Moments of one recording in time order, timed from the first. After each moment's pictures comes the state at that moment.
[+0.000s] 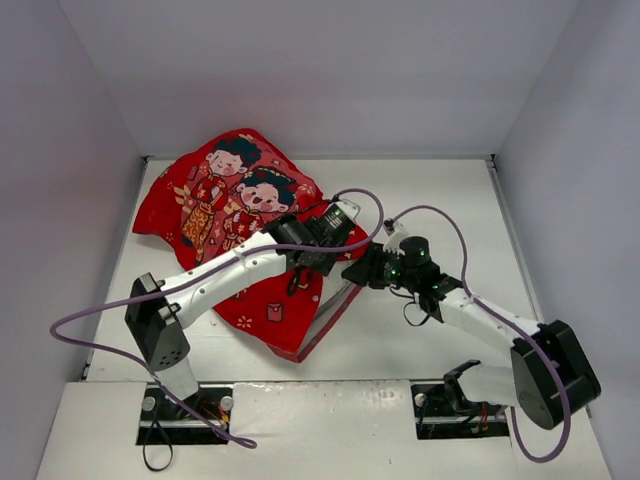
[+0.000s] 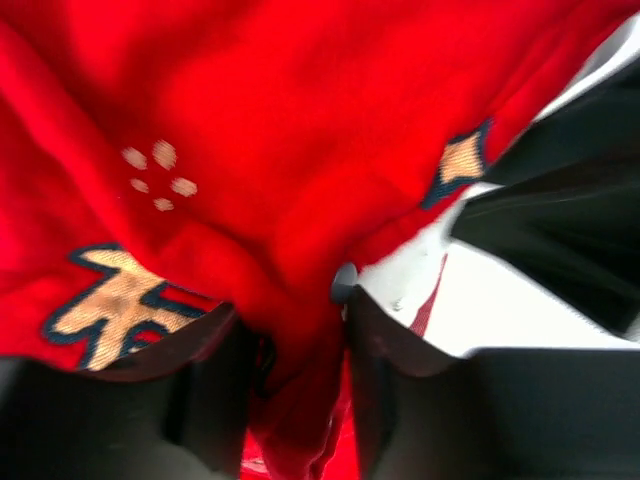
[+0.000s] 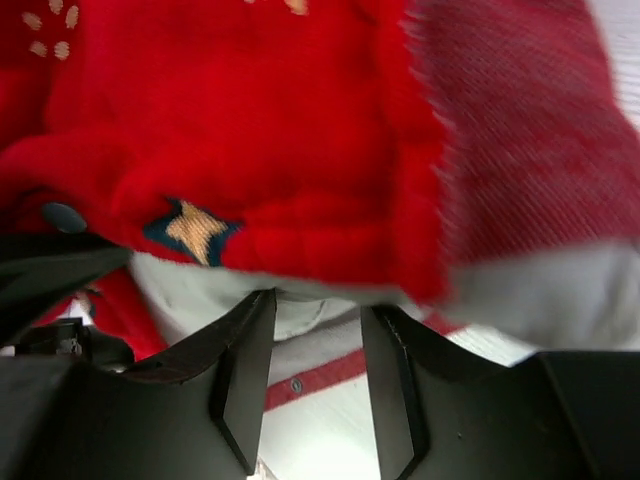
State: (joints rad) left arm -0.94 1.70 1.61 -0.95 -0.32 -0.32; right arm 0.47 1.20 0.50 0.22 -0.40 0.68
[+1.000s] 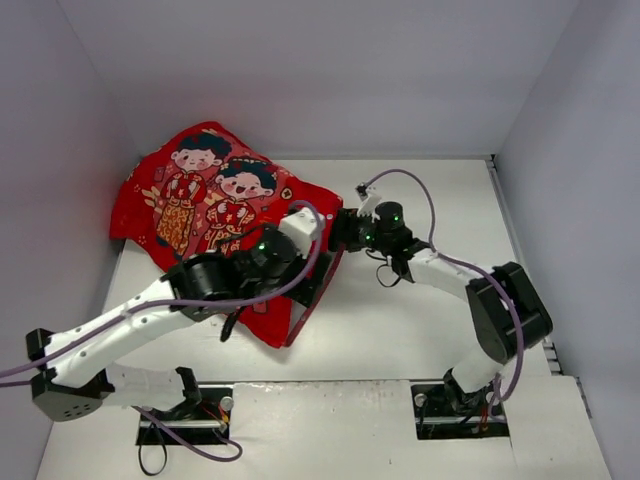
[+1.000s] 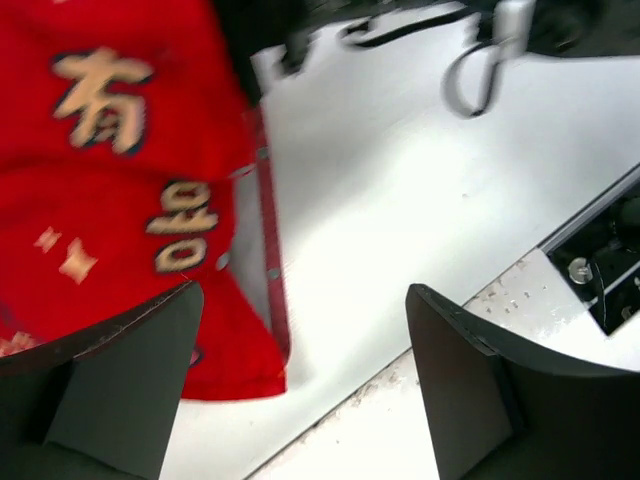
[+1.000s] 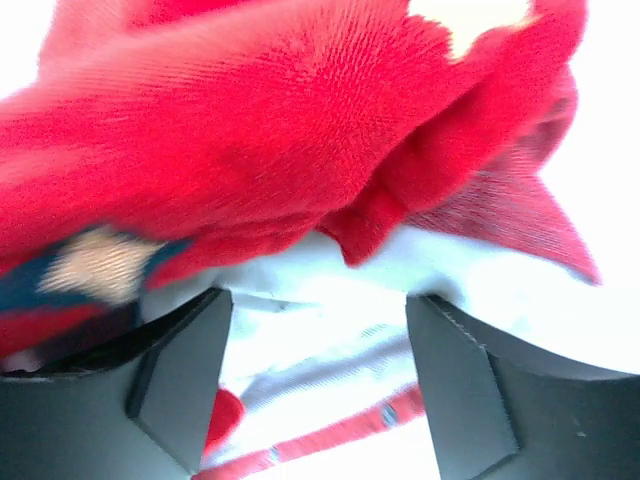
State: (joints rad) left arm -1.11 1.26 1.47 -0.88 -0.30 -0.34; right arm 0.50 1.65 0.84 0.47 -0.43 0.57
